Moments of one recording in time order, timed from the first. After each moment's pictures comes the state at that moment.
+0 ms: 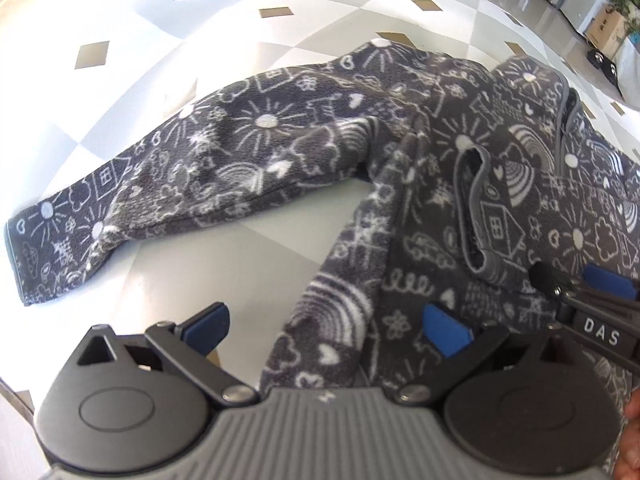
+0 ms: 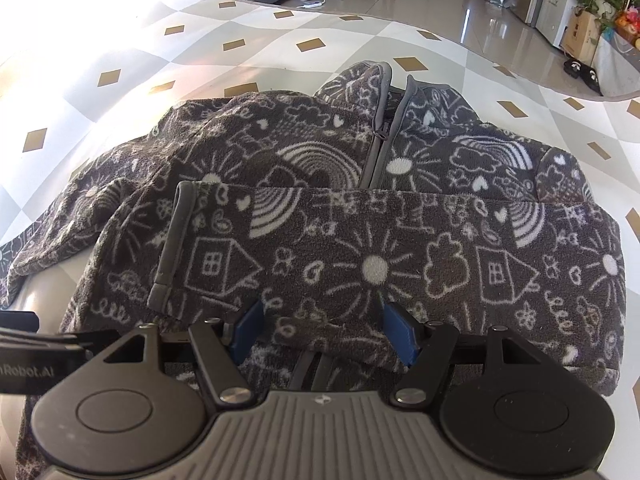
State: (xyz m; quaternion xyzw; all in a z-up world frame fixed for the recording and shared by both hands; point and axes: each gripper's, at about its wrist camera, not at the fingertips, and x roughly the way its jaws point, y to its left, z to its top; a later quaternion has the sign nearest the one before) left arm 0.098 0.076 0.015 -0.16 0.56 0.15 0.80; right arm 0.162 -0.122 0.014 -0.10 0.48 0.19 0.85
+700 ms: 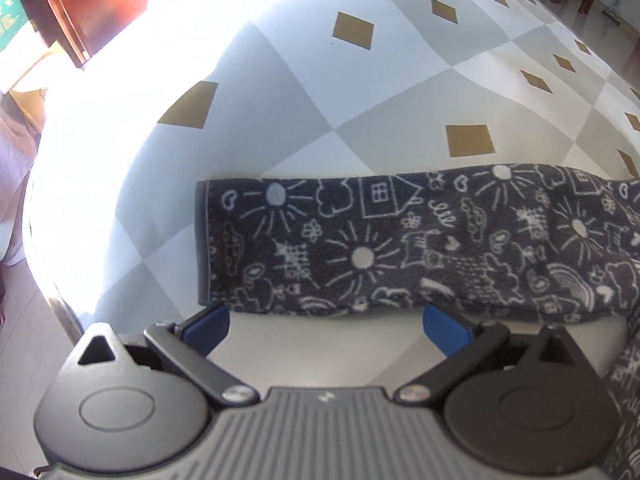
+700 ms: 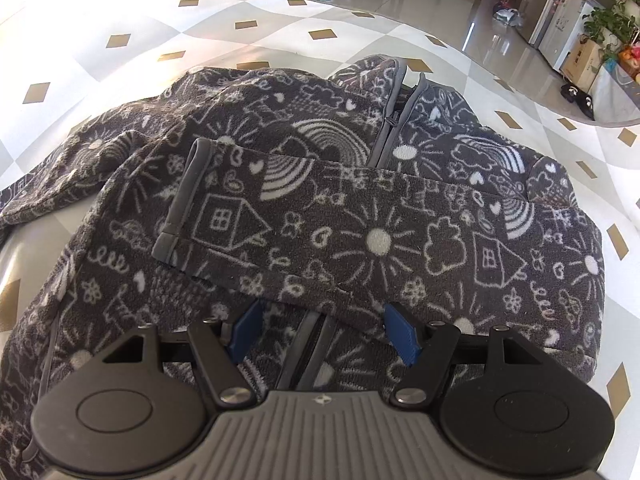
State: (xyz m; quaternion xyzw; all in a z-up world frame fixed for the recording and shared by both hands) left arm 0.032 0.235 -0.001 -0.22 0.52 0.36 0.74; right arm 0.137 -0.111 0.010 -0.16 0.47 0.18 0.85
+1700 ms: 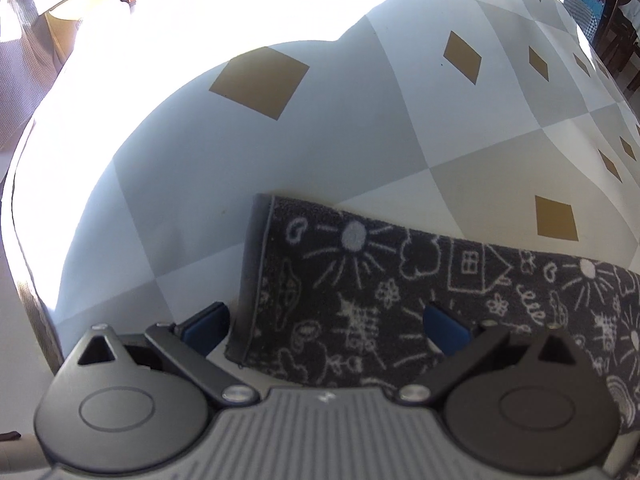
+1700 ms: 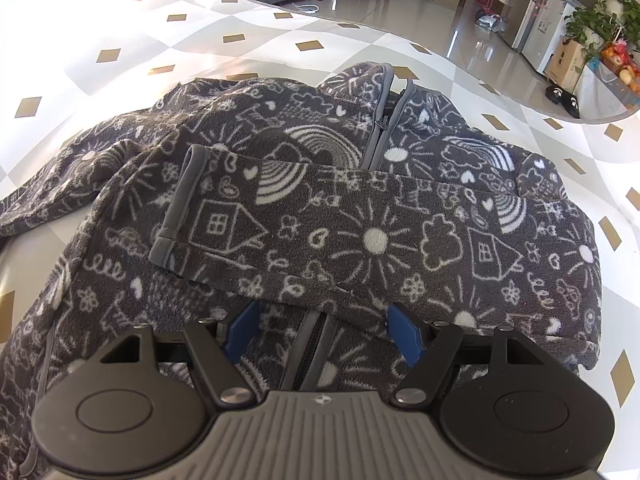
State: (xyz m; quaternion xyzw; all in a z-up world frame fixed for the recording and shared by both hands) left arm 0.011 0.291 -0.041 -0.31 0.46 0.41 0.73; right arm 0.130 -0.112 0.007 -0.15 0.45 0.16 0.86
